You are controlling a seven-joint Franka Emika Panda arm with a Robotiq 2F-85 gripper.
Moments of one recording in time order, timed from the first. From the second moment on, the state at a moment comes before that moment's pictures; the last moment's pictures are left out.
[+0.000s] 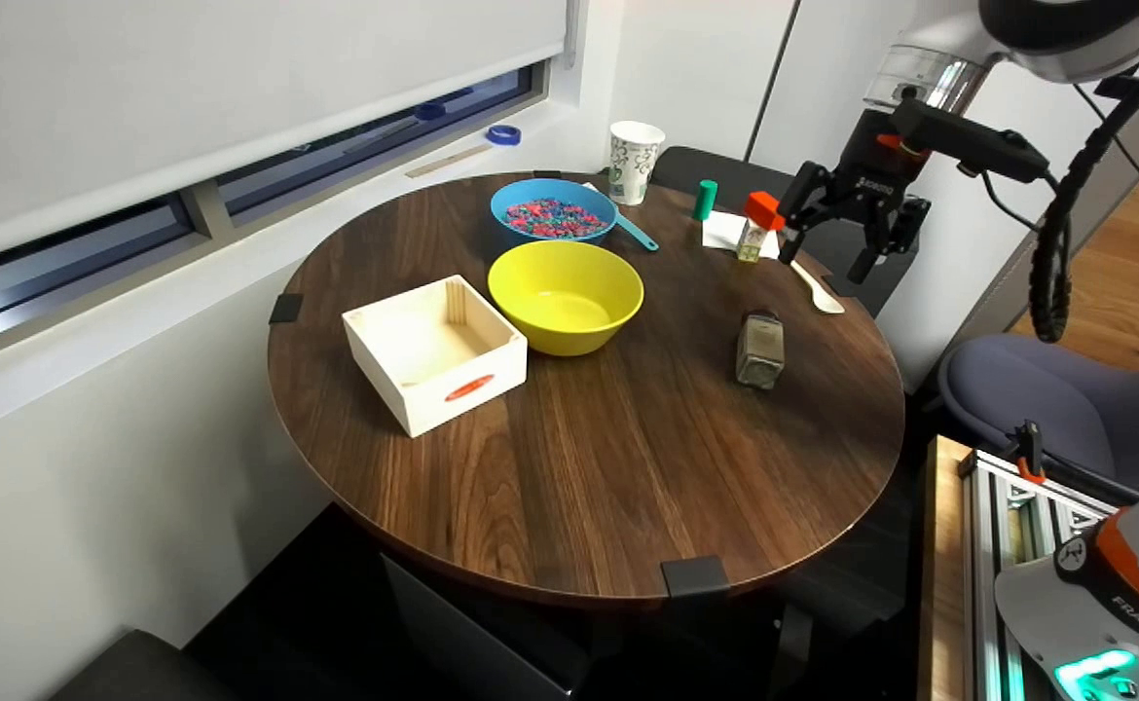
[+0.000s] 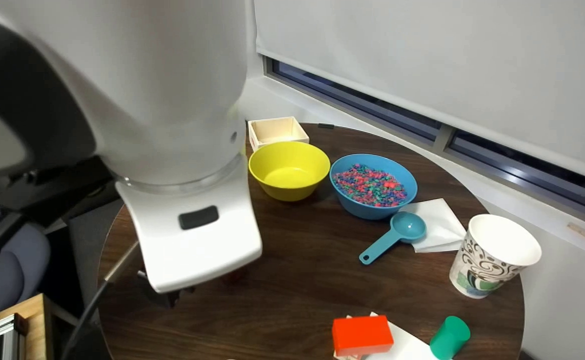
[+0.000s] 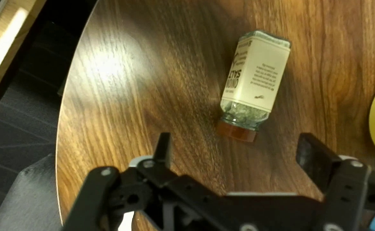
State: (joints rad) arm -0.22 -0.42 -0.06 -2.47 0.27 2.02 0.59
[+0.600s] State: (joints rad) arm -0.21 -0.32 -0.08 -2.49 0.43 2.14 0.64
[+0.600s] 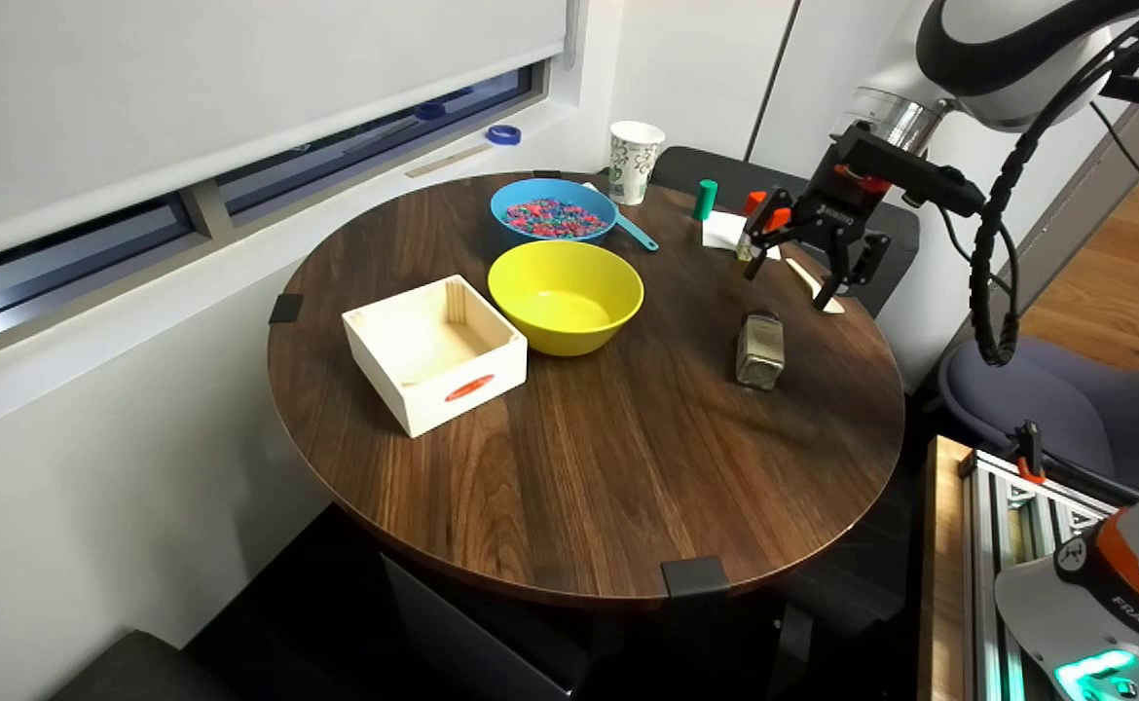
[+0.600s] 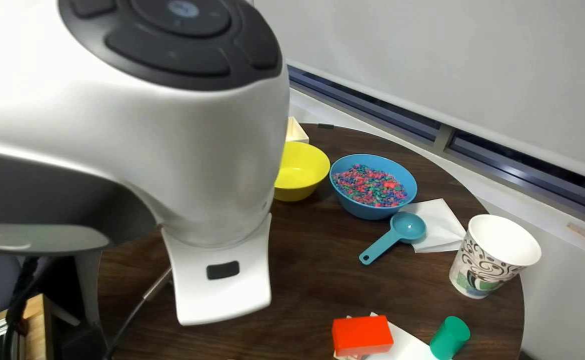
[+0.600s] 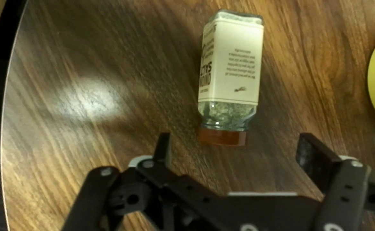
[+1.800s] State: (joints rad) arm -0.20 -0.20 -0.11 -2.47 0.51 2.18 0.60
